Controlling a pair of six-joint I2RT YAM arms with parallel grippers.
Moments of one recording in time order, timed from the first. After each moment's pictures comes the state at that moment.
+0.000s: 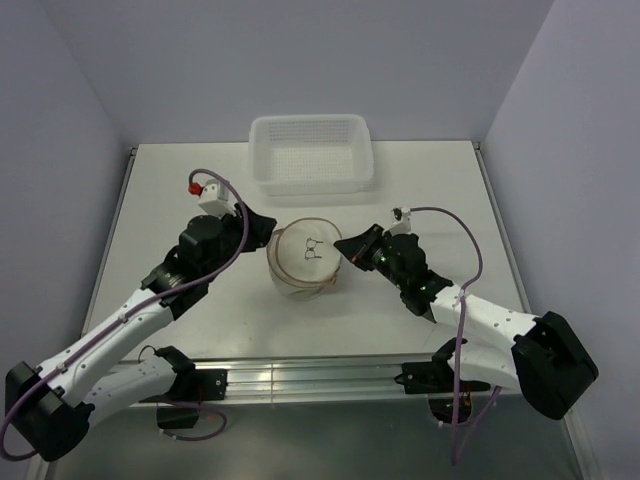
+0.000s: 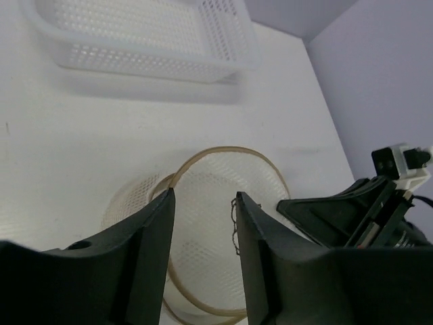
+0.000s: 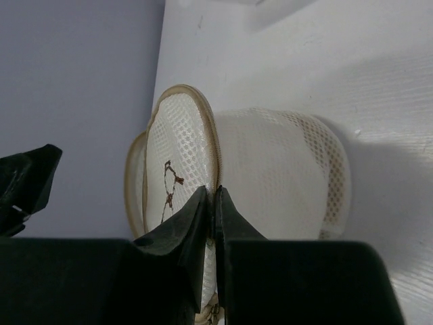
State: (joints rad) left arm -0.65 0.97 0.75 -0.03 -0.19 -0.65; right arm 0.59 1.12 0.44 0.42 -0.03 1.03
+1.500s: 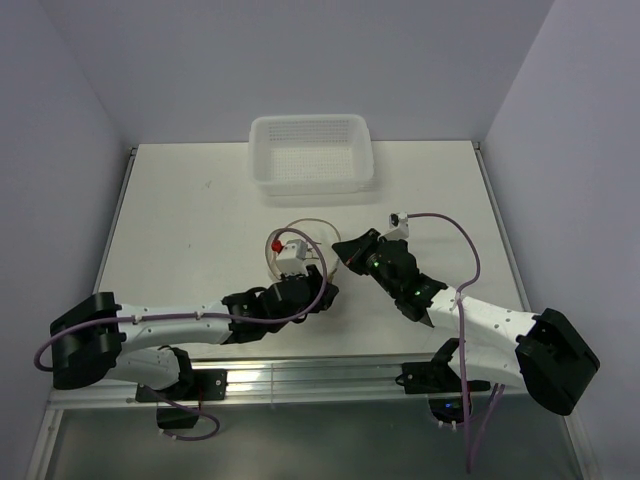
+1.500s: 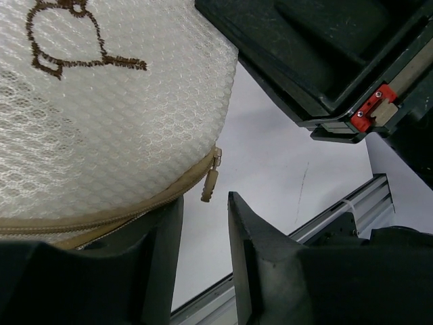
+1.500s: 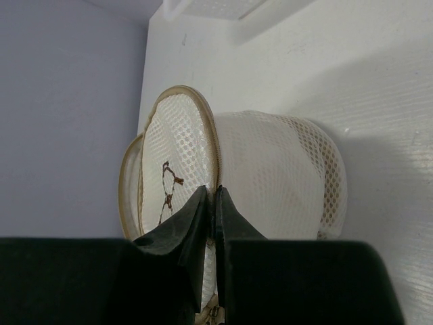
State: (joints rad) left arm -1.22 1.30 0.66 0.16 -0.48 -1.00; right arm 0.74 1.11 0.44 0.38 0.22 1.06
